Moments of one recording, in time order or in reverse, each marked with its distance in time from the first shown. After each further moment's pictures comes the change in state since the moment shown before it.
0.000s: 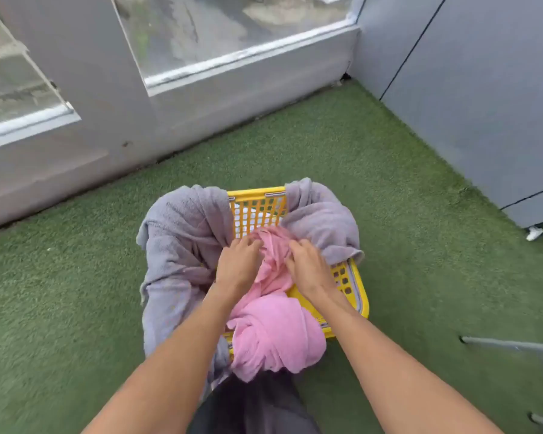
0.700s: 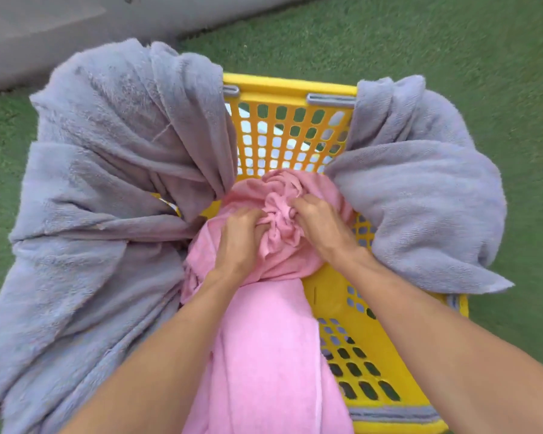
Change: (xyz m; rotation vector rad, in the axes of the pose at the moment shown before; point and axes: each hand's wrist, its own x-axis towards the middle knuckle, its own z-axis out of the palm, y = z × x) left_hand 0.105 -0.074 0.229 -0.490 0.210 -0.319; right_hand 0.186 0.104 0.189 0.011 -0.185 -0.415
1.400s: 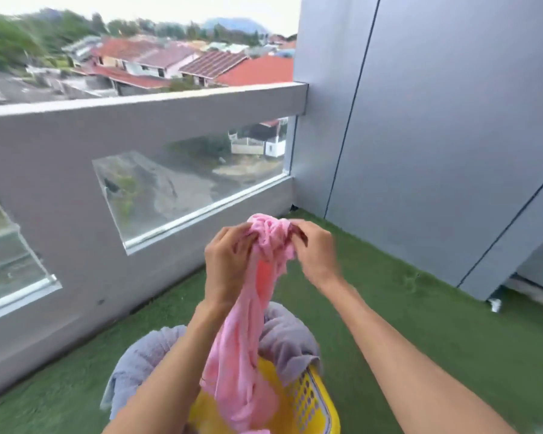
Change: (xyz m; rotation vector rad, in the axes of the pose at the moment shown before) left_hand -0.121 0.397 -0.323 -0.384 0.447 0.779; right_hand -0.232 -0.199 -0.422 0.327 1.087 0.036
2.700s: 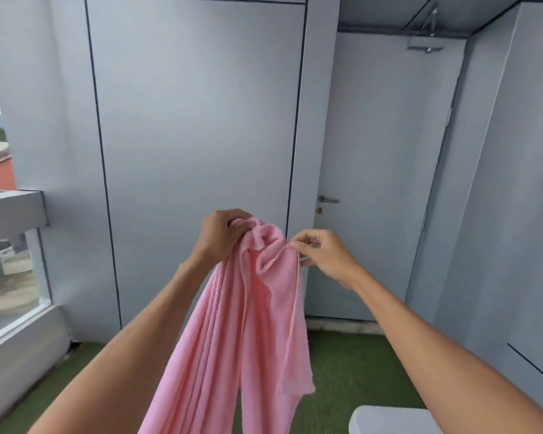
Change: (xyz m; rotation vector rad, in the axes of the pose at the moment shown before) left_hand 0.119 0.406 0.548 -0.462 -0.634 0.552; right_hand 0.066 0.242 -0.611 -0.047 0.300 0.324
